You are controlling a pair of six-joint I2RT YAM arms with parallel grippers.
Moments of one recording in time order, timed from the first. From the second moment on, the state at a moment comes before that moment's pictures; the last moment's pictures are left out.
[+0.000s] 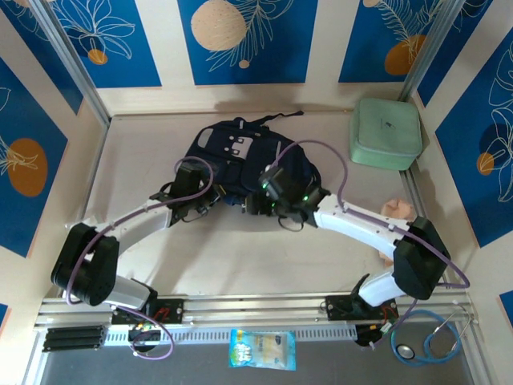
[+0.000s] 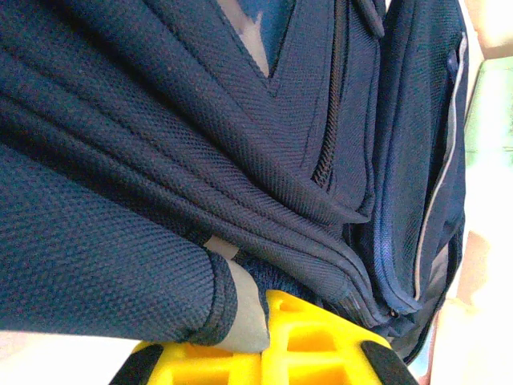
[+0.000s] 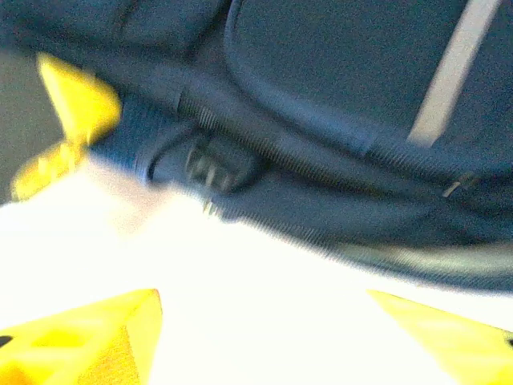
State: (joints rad) left arm -0.48 1.43 0.79 -0.10 0.20 -1.07; right arm 0.87 1.45 1.03 -0.48 0.09 0.70
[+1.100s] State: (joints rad) left arm -0.48 1.43 0.79 -0.10 0.19 -1.07; right arm 0.97 1.81 1.25 -0.51 0.35 0.80
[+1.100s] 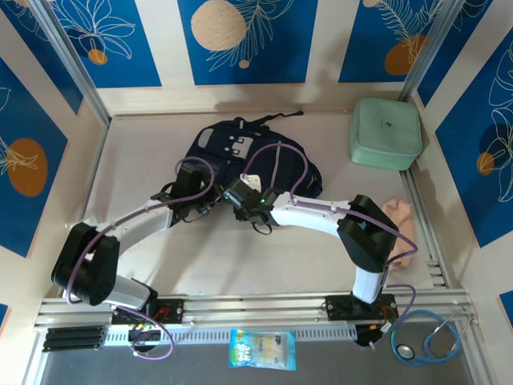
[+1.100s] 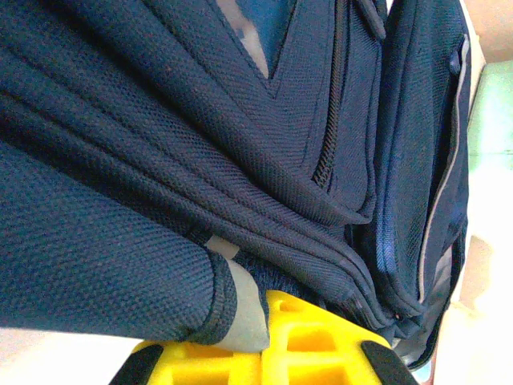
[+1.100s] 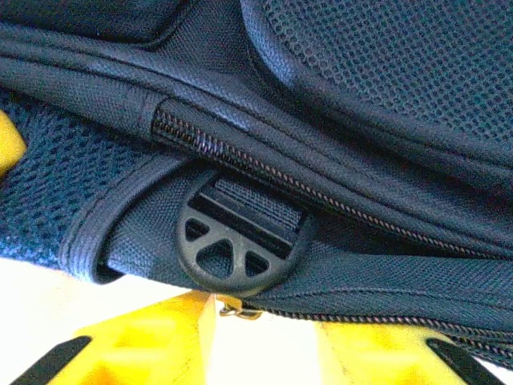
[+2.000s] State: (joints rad) left arm -0.49 1.45 0.82 -0.10 0.18 -1.07; right arm 0.98 1.86 1.32 -0.59 0.46 0.76
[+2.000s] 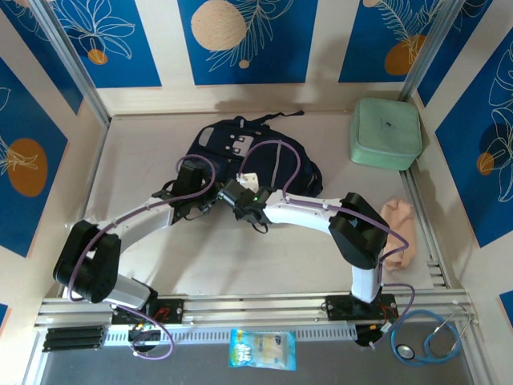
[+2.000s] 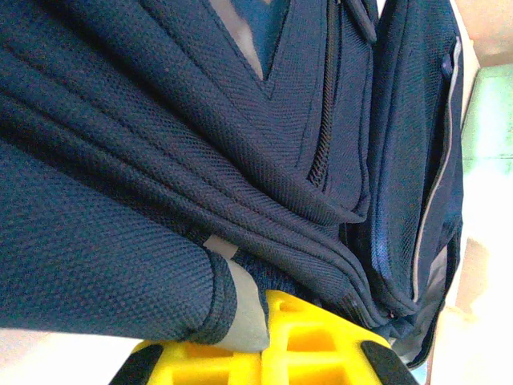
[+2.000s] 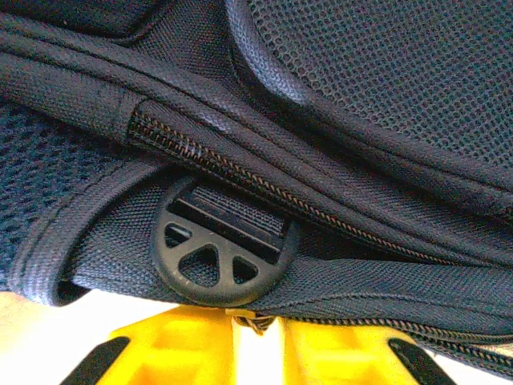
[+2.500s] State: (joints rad) left arm -0.46 1.45 0.82 -0.11 0.21 -1.07; right arm 0.96 1.71 1.10 -0.55 0.49 0.79
